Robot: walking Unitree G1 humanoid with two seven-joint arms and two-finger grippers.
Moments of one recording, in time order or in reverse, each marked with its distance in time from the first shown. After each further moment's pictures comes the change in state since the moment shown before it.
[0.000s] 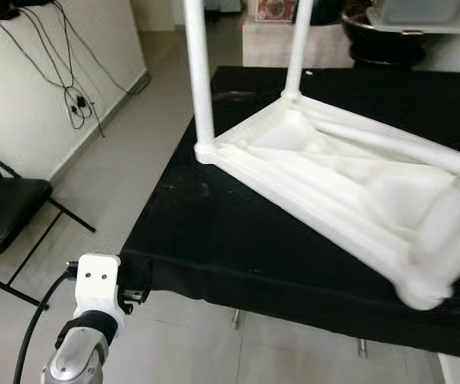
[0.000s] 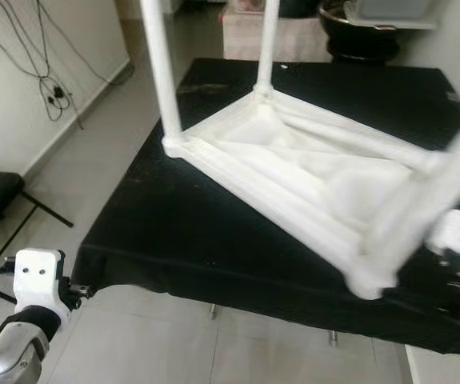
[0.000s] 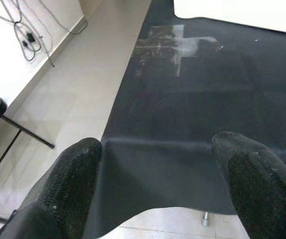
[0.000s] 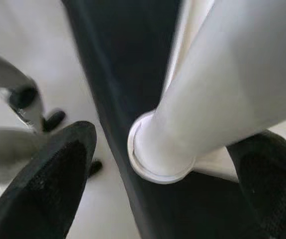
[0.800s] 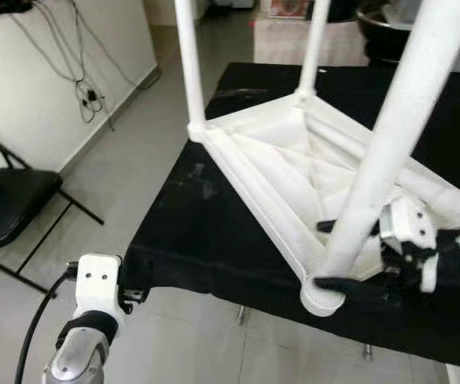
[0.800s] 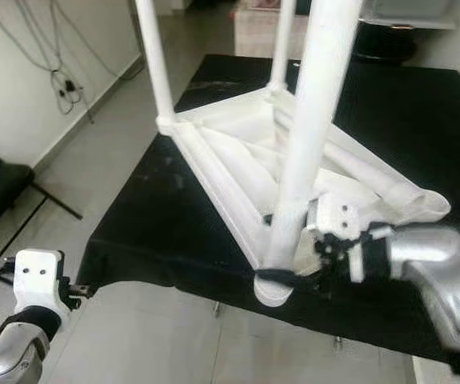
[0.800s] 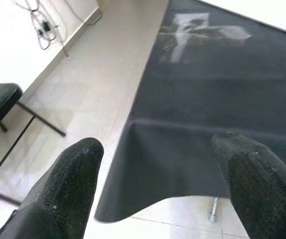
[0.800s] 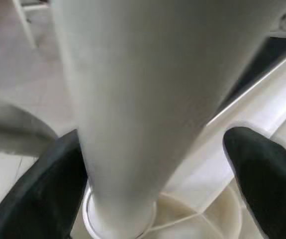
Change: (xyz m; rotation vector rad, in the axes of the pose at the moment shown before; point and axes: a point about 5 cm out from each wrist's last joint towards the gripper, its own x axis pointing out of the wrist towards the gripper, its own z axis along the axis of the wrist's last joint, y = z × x) left arm -0.002 0.001 0.001 0.007 0.001 0.015; right arm 0.083 0.011 0.059 -0.194 -0.265 0.202
